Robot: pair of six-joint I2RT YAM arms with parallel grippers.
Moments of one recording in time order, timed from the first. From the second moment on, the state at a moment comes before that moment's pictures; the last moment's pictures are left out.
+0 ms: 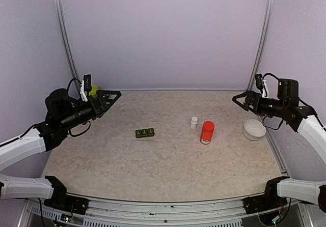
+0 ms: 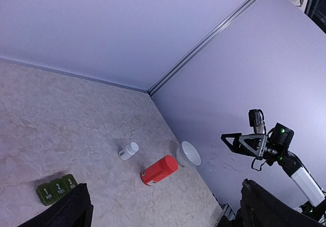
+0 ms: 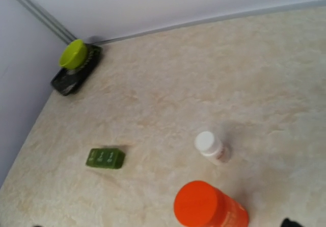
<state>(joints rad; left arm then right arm) -0.53 0.98 0.65 0.32 0.30 -0.76 0.10 0.95 0.84 -0.30 -0.60 0.36</state>
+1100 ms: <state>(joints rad) -0.54 0.98 0.76 0.19 0.14 -0.68 0.16 1.06 1.17 -0.52 -0.62 0.62</state>
